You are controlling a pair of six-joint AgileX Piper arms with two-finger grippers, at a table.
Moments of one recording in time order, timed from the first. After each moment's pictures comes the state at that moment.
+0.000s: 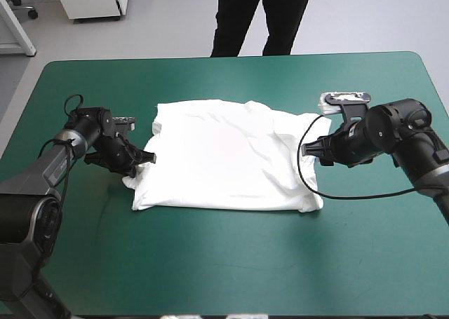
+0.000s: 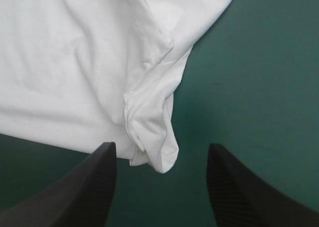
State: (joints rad) left arm -0.07 1.83 -1.30 -0.09 1.00 0.05; right arm 0.30 1.36 -1.34 0.06 1.15 0.17
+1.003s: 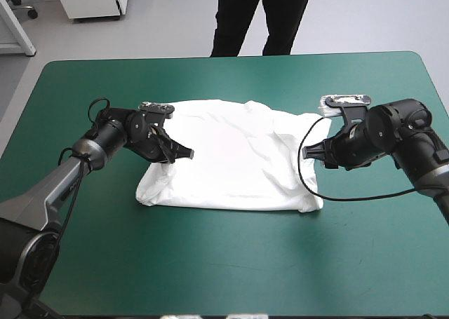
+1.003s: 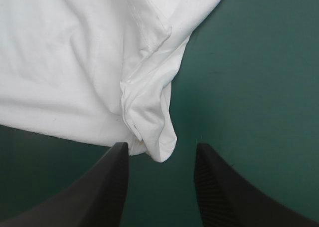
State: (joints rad) left arm -0.33 1.68 -1.30 -0.15 0.87 0.03; right arm 0.30 1.36 -1.34 0.06 1.18 0.17
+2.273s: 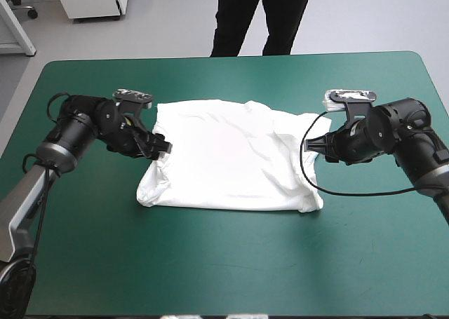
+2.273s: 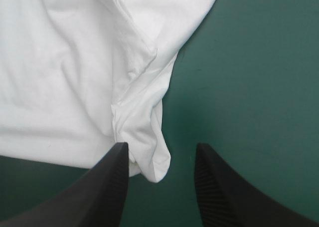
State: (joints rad) left arm -0.25 1.53 -1.37 -0.08 1.08 0.06; right arm 0.30 1.37 -1.34 0.01 1.13 0.25
